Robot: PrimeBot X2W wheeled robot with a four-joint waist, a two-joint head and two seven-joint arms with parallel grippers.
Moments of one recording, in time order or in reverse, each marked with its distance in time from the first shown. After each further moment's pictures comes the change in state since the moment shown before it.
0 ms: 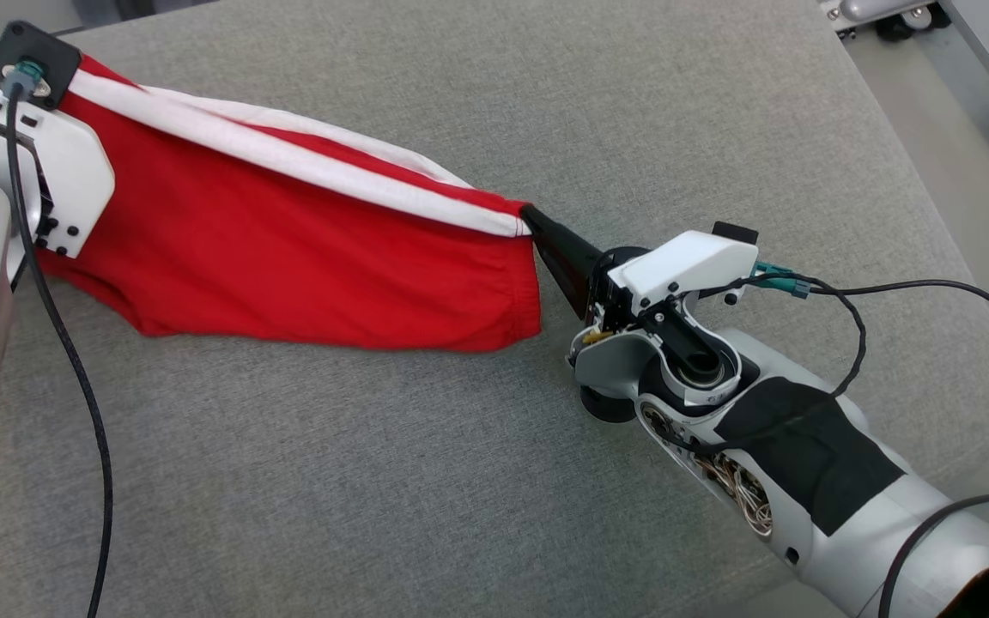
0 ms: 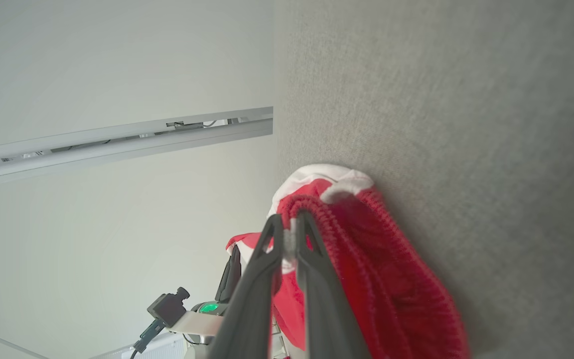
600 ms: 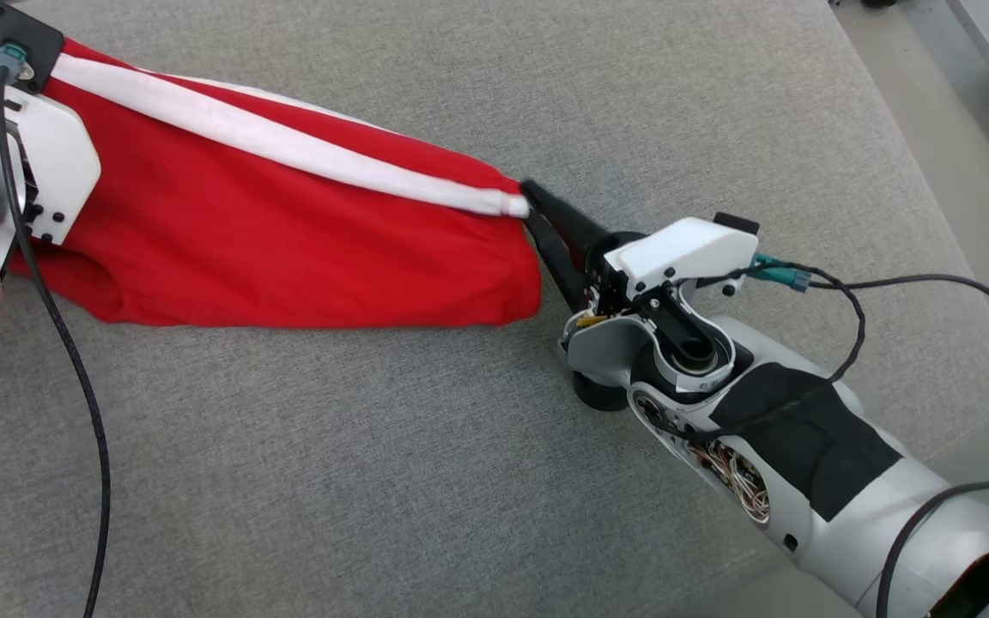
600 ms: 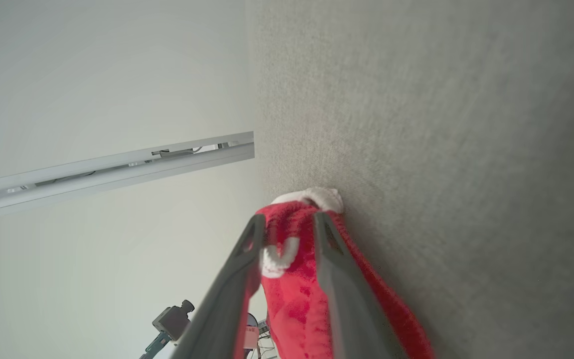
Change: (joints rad) left arm -0.037 -0.007 -0.020 0.047 0.001 0.017 0.000; right arm -0.041 0.000 0.046 0.002 0.078 0.000 -0.066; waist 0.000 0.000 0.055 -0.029
